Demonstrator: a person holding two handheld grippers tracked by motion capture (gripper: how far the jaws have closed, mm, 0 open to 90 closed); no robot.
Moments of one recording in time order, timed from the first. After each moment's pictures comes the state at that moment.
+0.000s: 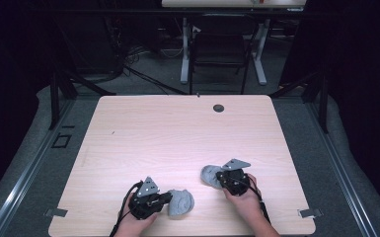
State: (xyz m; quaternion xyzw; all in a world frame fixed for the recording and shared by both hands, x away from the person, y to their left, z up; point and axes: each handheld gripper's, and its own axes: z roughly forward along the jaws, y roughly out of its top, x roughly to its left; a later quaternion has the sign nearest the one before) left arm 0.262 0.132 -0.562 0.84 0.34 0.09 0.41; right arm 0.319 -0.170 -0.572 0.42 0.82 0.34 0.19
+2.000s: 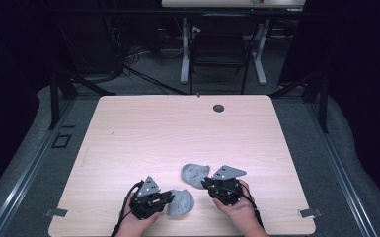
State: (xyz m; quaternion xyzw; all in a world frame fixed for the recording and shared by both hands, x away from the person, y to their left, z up) left arm 0.262 0.128 -0.559 0.84 0.34 0.09 0.42; right arm 0.280 -0.145 -0.540 0.37 0.82 0.41 0.15
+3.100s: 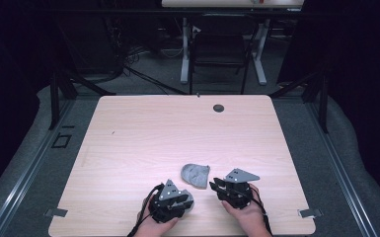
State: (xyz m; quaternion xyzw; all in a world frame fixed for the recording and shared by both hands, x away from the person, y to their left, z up) left arm 0.253 0.074 -0.560 0.85 0.31 0.07 0.42; right arm 0.275 -0.169 -0.549 0.39 0.80 0.43 0.16
